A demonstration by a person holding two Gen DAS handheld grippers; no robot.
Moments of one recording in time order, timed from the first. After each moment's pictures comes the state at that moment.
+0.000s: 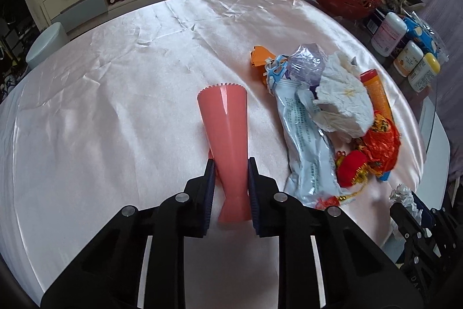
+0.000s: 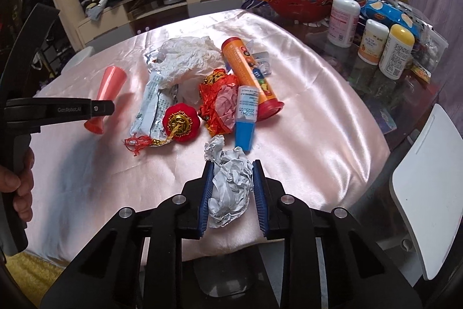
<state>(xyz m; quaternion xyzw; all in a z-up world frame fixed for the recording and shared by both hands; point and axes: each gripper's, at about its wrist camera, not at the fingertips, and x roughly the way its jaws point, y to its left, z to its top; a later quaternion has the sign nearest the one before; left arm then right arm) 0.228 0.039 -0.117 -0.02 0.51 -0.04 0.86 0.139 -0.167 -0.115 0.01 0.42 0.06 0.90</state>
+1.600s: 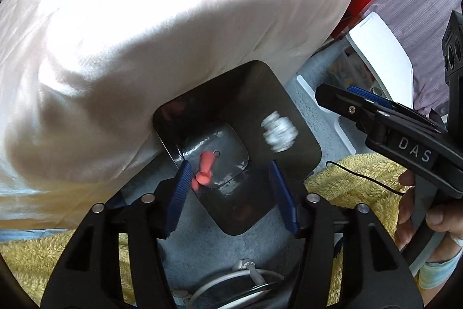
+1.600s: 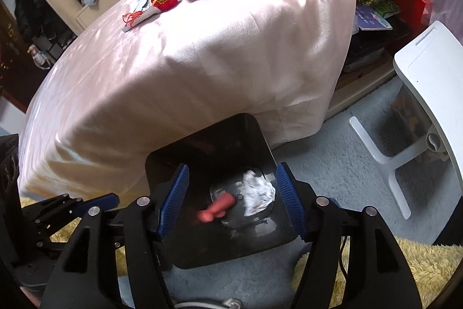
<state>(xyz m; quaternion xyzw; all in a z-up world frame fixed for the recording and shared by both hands) 0.022 -0.041 -0.206 -0.02 0.59 -0.15 0.79 0.032 -0.210 -0.193 0.09 0.52 0.09 0.85</state>
